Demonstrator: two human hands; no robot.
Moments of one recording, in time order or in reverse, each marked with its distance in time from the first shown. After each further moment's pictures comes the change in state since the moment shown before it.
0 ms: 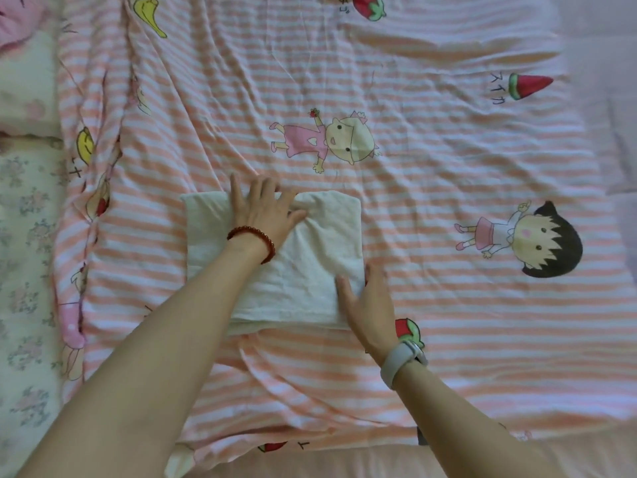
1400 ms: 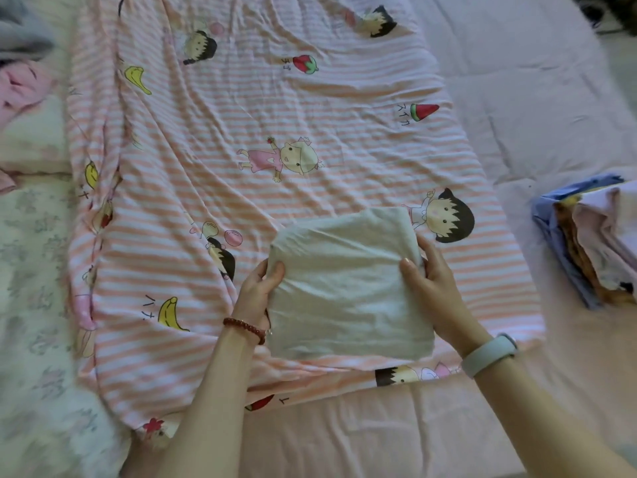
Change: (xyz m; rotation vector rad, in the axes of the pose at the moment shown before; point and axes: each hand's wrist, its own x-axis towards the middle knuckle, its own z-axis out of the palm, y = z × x) left_hand -0.163 0.066 -0.030 -1.899 -0.240 -0.409; right_hand -0.093 -0.016 -0.167 0.335 0.020 -0.126
